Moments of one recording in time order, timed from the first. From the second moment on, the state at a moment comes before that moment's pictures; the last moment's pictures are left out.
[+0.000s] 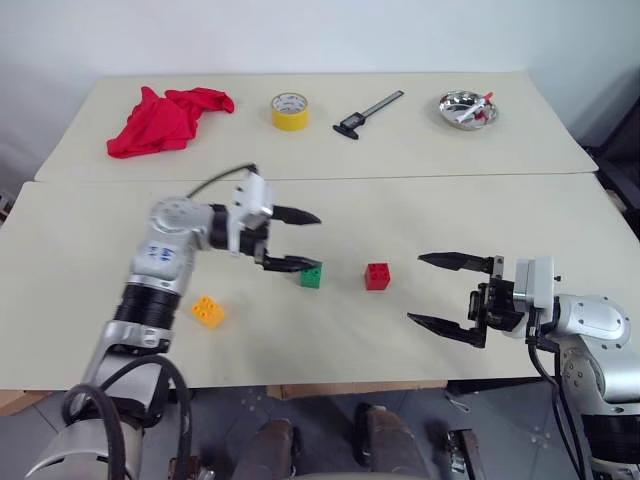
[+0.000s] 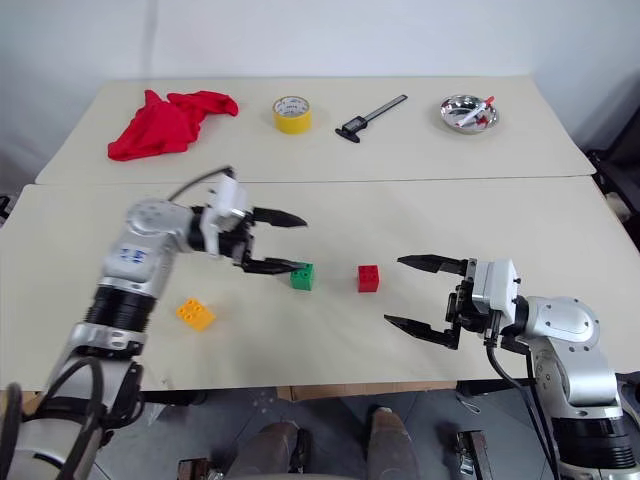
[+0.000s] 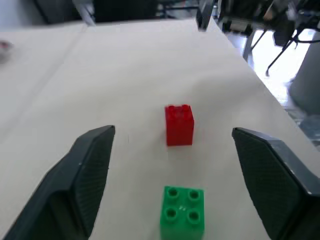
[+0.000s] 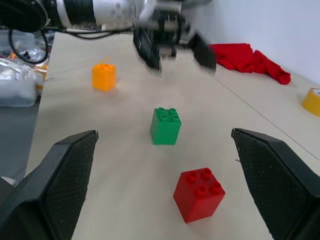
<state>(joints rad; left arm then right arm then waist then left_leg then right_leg) -0.72 0.60 -0.02 0.24 -0.37 0.18 -1.33 -0.15 -0.66 -0.14 -0.17 0.57 -0.02 1.27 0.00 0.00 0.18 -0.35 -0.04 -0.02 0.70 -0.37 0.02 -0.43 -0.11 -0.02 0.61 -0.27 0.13</state>
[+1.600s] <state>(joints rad) 0.22 0.56 0.38 -0.14 -0.43 0.12 -0.87 -0.38 -0.48 0.11 -0.09 0.56 -0.02 1.41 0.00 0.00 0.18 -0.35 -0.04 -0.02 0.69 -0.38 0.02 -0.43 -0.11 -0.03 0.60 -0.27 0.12</state>
